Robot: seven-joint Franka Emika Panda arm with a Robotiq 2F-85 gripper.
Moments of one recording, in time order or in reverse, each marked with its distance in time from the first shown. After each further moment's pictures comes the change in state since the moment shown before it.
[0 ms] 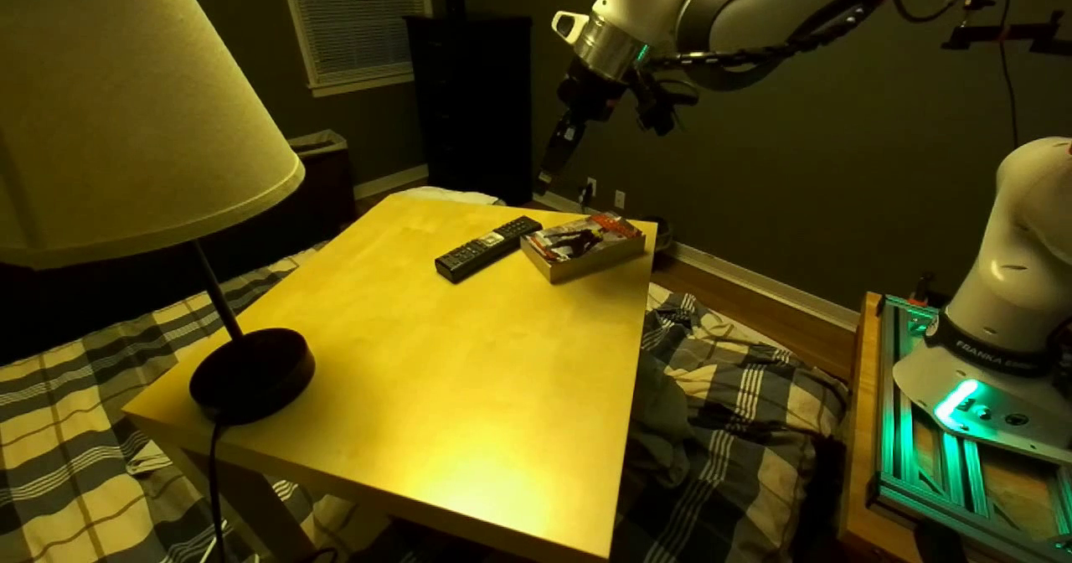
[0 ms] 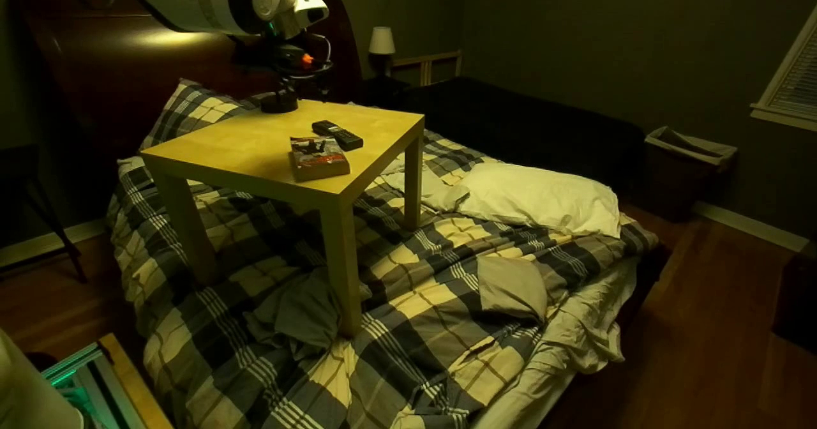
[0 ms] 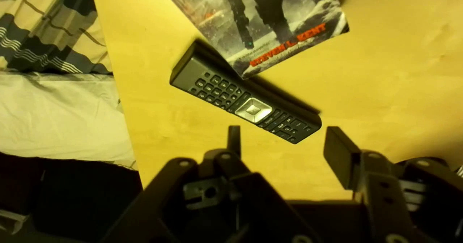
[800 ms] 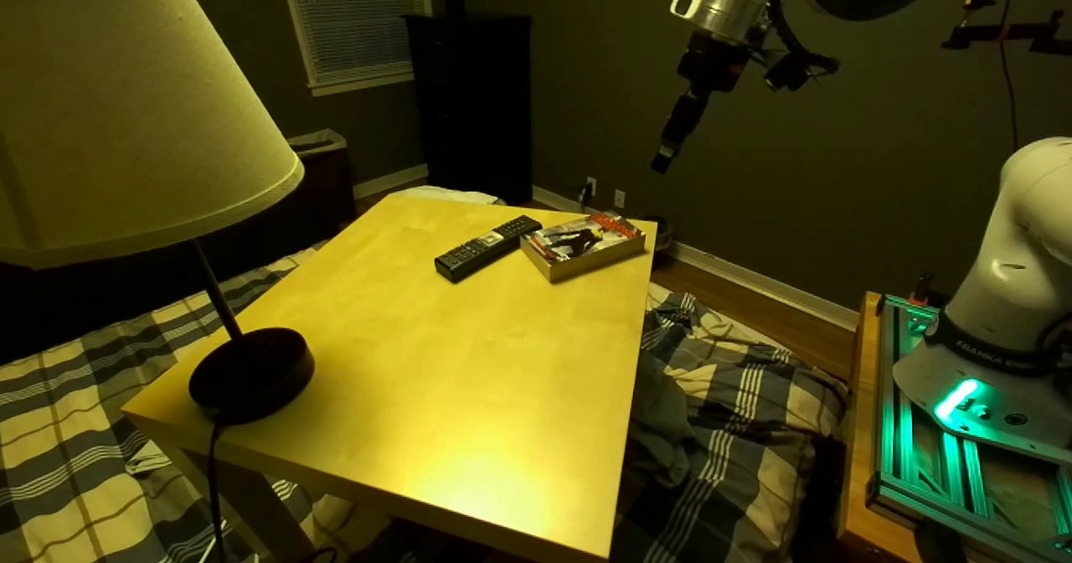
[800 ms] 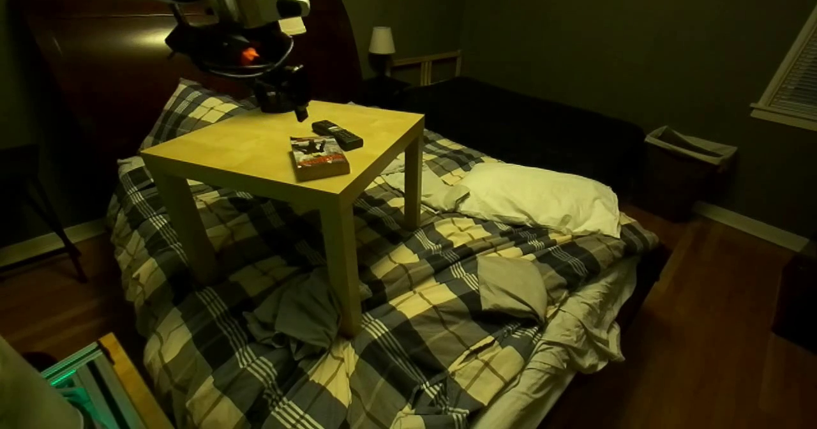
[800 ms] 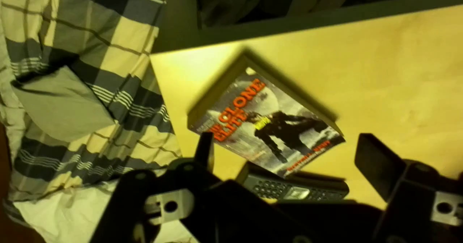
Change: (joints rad) arm -0.043 -0.435 -0.057 -0.308 0.172 -0.302 0.067
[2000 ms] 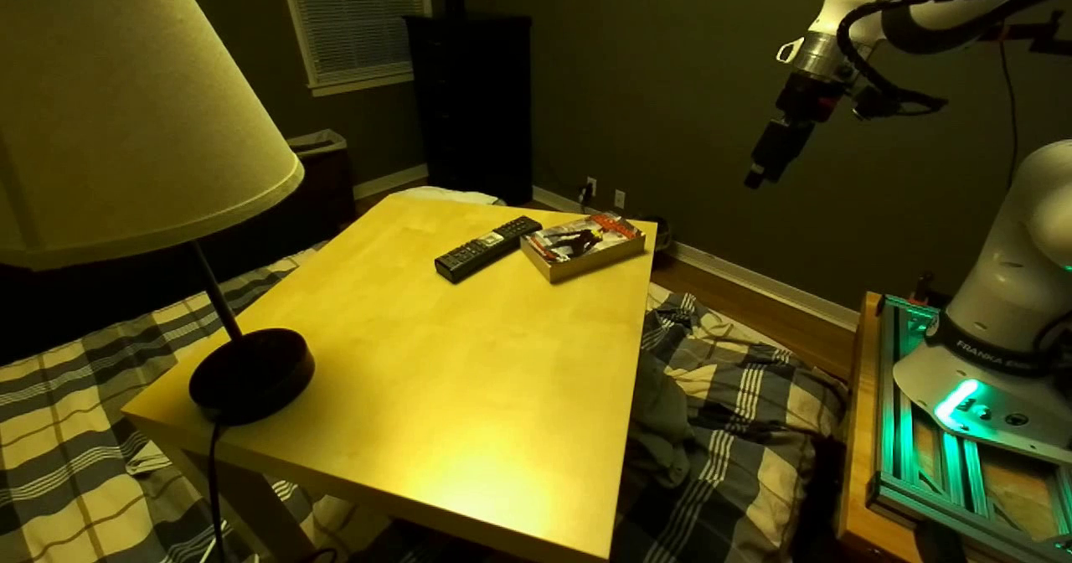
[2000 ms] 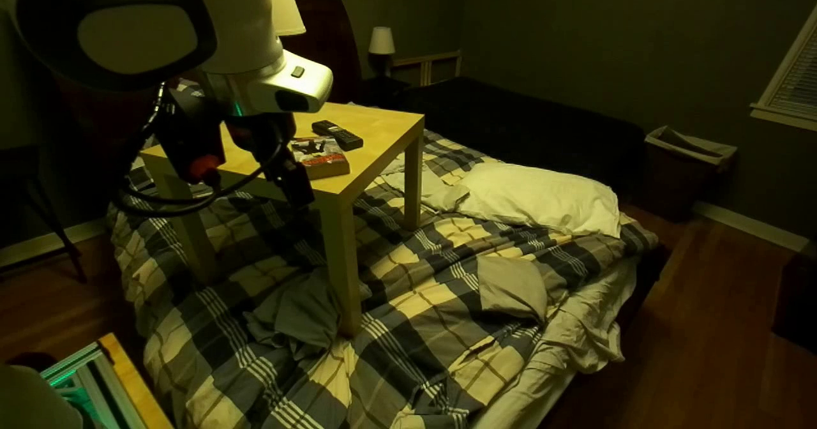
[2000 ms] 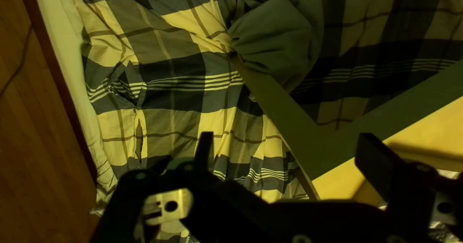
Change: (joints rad) arm -0.164 -0.392 -0.221 -0.409 0.000 -0.092 0.010
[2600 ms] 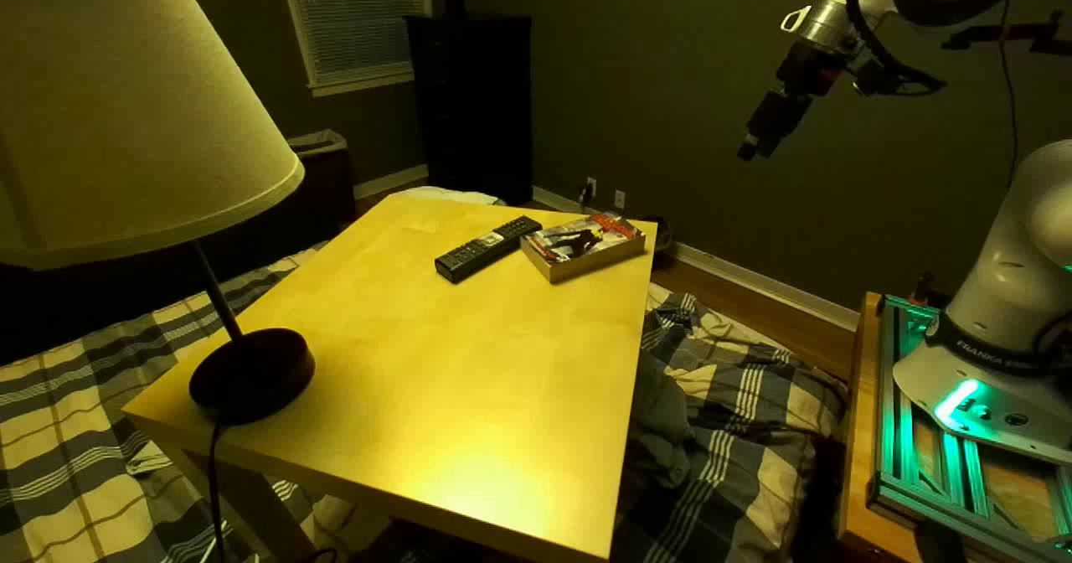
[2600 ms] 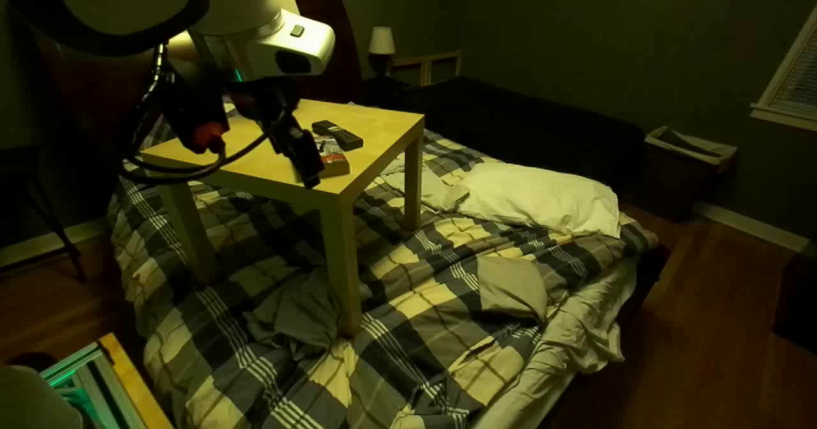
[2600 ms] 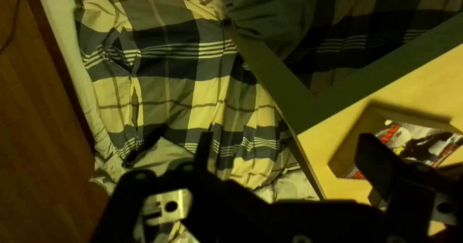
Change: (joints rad) arm 0.000 -0.020 0.000 0.054 0.000 0.007 0.000
